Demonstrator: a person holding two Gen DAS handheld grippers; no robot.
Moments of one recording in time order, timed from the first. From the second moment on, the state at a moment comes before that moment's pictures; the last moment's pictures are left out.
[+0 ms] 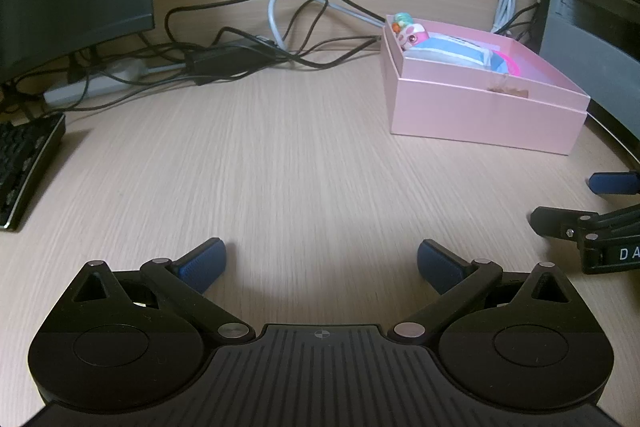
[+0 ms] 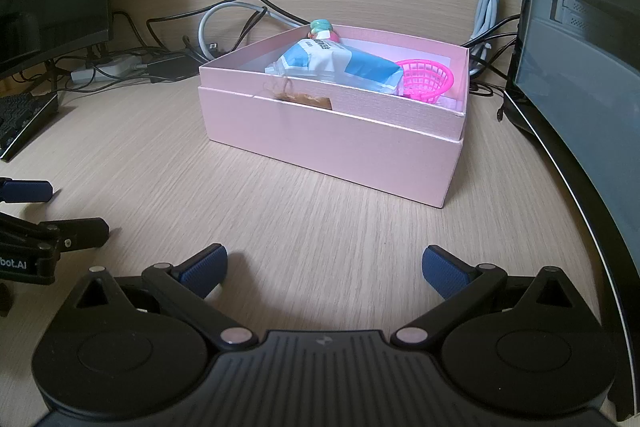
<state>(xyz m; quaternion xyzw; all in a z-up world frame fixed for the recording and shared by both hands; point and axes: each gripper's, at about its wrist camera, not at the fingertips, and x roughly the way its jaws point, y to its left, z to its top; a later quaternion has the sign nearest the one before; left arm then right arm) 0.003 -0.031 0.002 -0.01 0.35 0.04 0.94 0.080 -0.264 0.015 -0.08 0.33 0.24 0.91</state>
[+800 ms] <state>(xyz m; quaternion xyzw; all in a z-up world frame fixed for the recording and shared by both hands) 0.004 -0.031 0.002 -0.01 0.35 0.04 0.93 0.078 -0.264 0.017 -0.08 0.33 0.25 0.91</state>
